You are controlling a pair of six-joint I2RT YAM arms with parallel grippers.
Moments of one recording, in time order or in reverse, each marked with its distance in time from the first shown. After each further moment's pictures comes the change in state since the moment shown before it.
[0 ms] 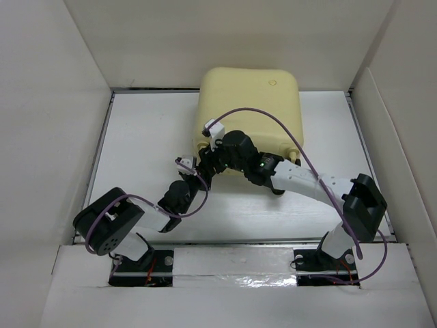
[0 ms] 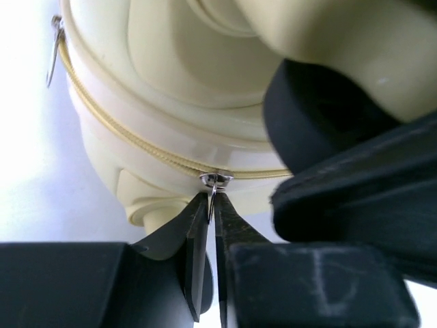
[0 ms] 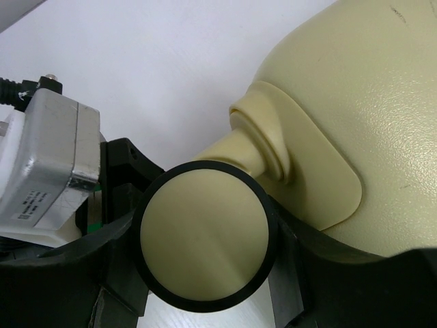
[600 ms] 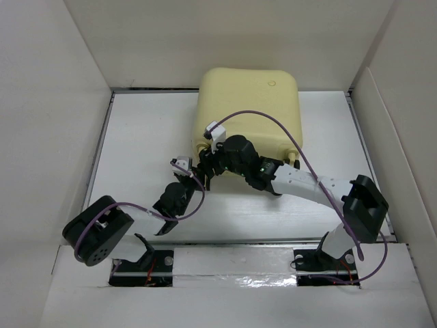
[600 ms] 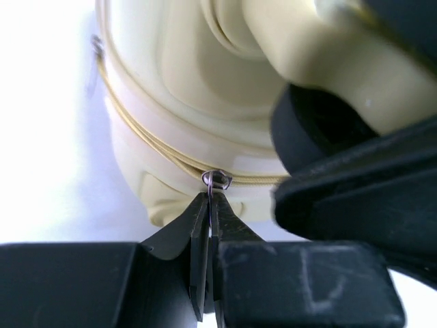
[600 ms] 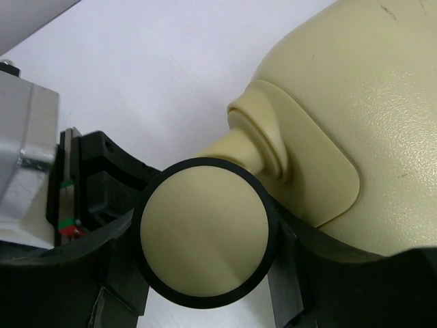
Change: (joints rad) left arm 0.000 -0.077 -0.021 -0.051 -0.064 0.036; right arm 0.012 -0.007 -0.063 0.112 0.029 0.014
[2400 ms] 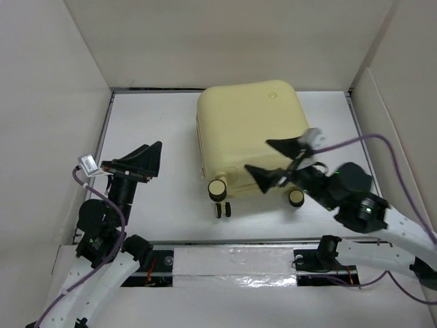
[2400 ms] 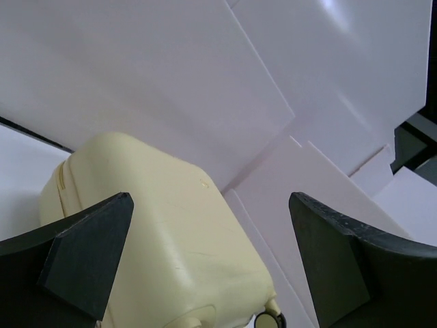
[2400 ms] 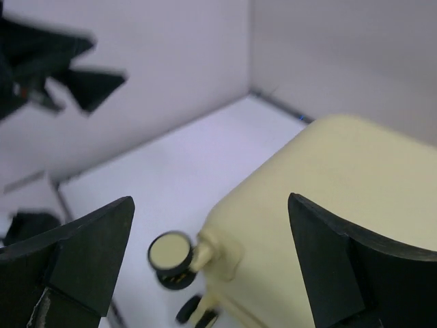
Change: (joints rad) left arm 0.229 -1.061 0.409 -1.041 0.108 -0.438; right arm 0.170 -0.726 -0.154 -0.148 0.169 -0.105
